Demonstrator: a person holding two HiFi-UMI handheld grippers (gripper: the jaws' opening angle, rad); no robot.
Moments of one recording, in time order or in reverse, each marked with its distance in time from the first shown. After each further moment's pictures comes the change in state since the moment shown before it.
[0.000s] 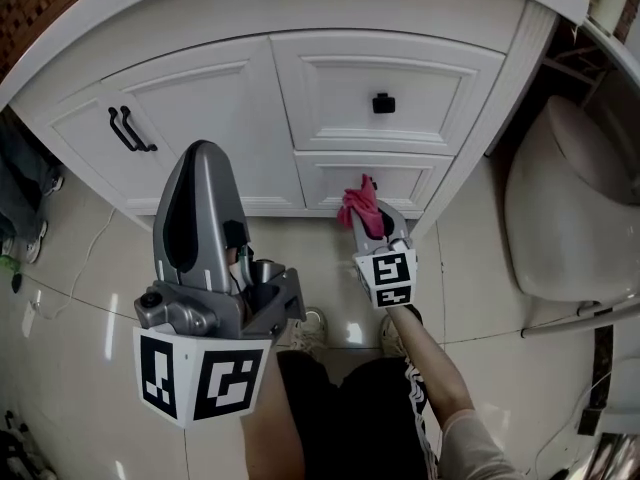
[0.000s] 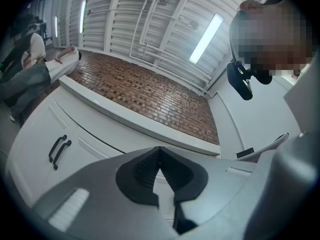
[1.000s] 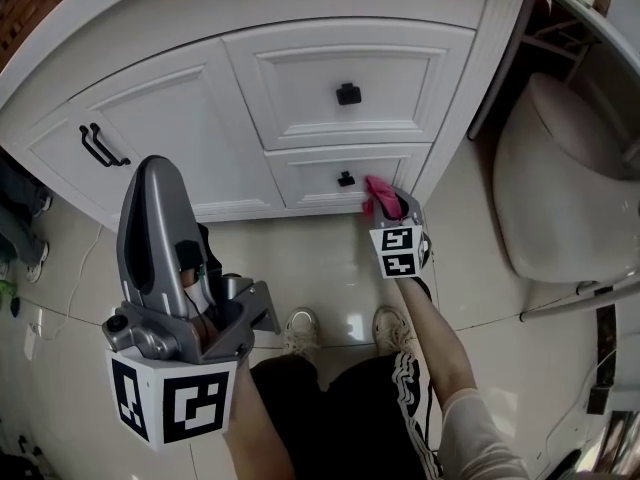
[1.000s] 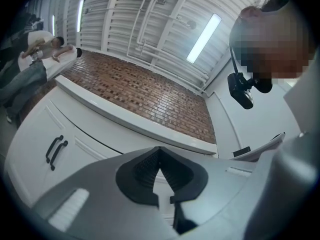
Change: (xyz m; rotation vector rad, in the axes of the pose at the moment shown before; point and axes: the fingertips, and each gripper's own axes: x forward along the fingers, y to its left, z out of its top) left arm -0.001 -0.009 0.001 0.012 0.007 -0.029; right arm 0.006 -0.098 -0.085 -0.066 0.213 -0.193
